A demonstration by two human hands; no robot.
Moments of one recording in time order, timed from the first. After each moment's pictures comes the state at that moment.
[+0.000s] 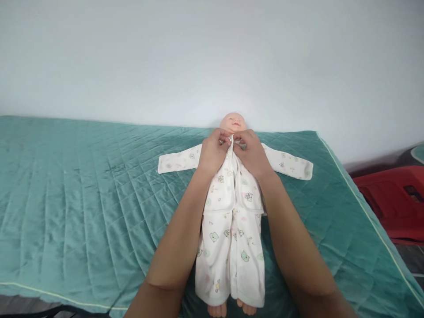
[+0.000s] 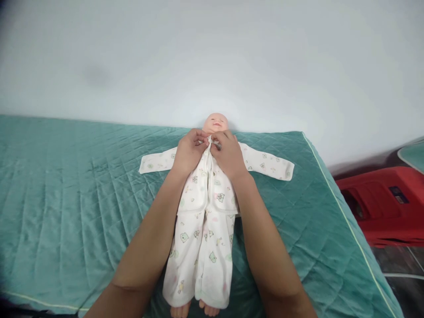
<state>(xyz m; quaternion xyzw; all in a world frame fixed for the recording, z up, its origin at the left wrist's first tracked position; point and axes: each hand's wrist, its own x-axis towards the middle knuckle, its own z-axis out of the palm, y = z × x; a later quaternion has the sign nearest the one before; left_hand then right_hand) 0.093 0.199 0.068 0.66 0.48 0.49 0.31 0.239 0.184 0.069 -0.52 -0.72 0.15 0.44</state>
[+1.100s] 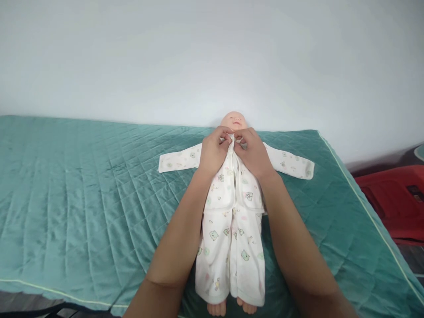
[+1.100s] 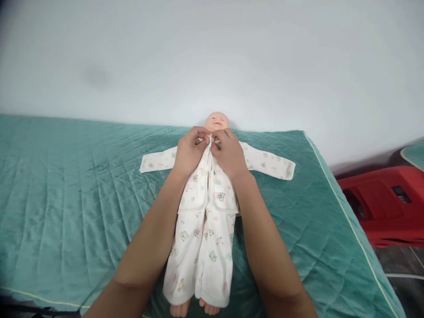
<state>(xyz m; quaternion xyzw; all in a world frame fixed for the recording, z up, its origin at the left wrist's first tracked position) 0.094 0.197 0.070 0.68 0.45 0.51 0.27 0.240 0.182 0.069 -0.51 -0.72 0.14 0.45</state>
